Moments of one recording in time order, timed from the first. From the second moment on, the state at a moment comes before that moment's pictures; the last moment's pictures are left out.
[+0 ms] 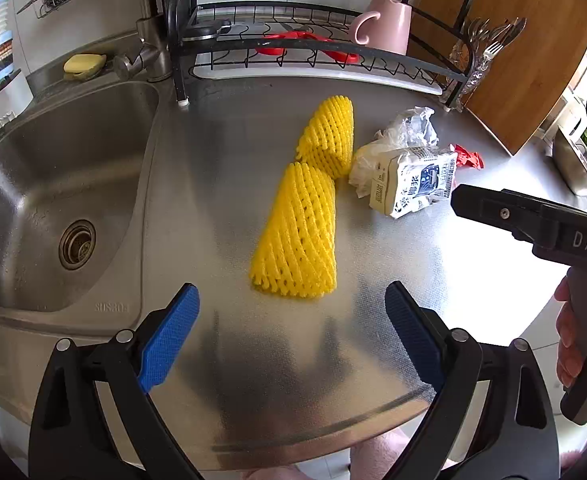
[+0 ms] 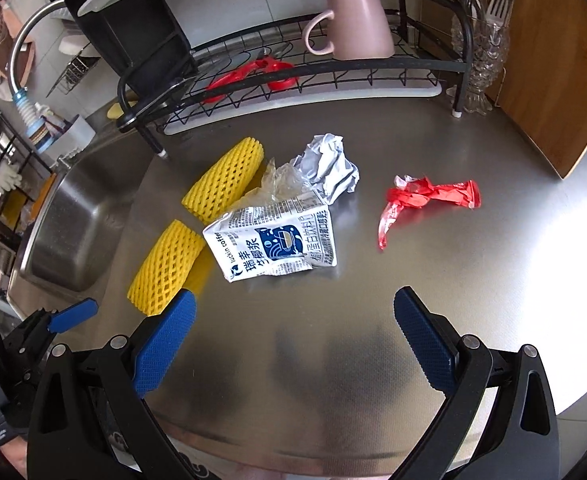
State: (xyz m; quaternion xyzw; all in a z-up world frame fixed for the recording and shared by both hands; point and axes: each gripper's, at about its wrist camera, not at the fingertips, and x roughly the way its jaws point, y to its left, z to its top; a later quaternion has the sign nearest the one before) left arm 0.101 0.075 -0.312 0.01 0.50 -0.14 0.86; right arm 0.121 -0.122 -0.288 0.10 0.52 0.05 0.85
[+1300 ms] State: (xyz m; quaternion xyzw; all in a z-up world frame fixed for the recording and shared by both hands) left arm 0.134 0.067 -0.321 0.03 0.49 -0.17 0.85; right arm 0.143 -0.114 -0.318 0.07 0.51 0.04 0.86
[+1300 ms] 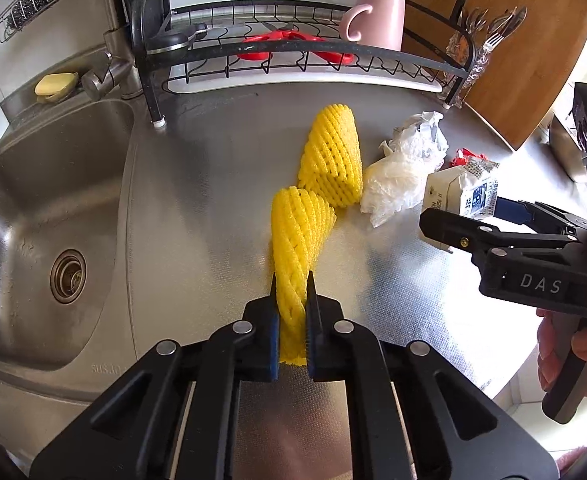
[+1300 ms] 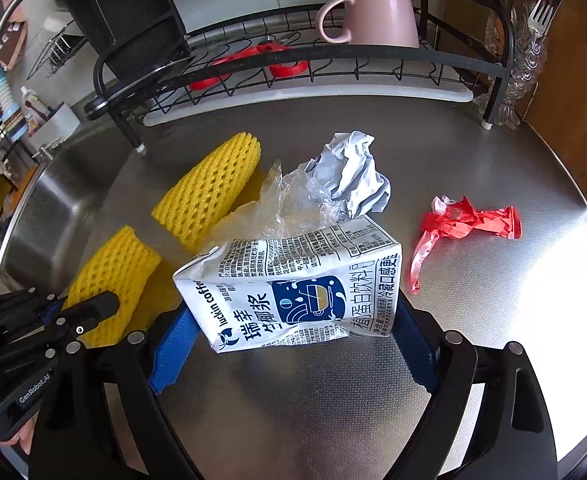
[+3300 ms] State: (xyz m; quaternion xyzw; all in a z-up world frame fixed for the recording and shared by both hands) left arm -0.083 0.043 -0.565 -0.04 0.67 -0.22 0.71; right arm -0.076 -0.130 -0.518 0.15 0.69 0.02 0.71
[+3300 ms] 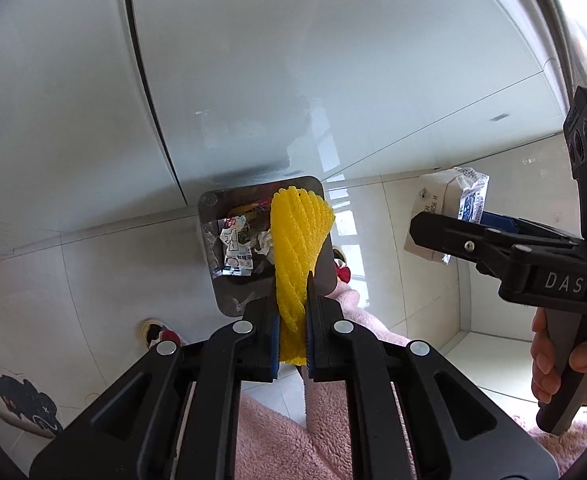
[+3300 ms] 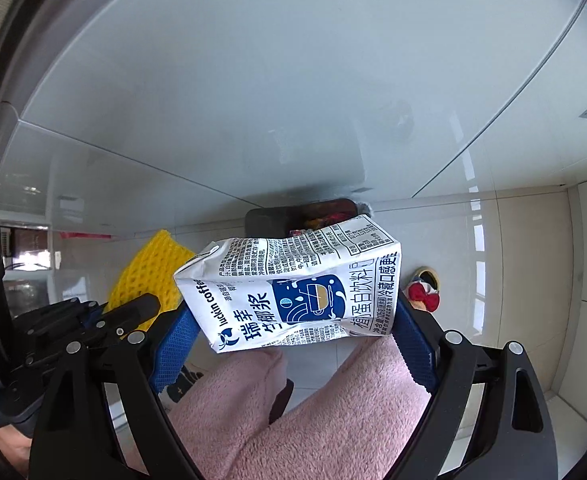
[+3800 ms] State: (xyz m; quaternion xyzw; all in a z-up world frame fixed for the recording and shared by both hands) left arm -0.069 0.026 -0.628 -0.05 0.70 -0.20 0.68; right arm -0.067 -0.137 -0.592 0.21 0.73 0.02 0.65
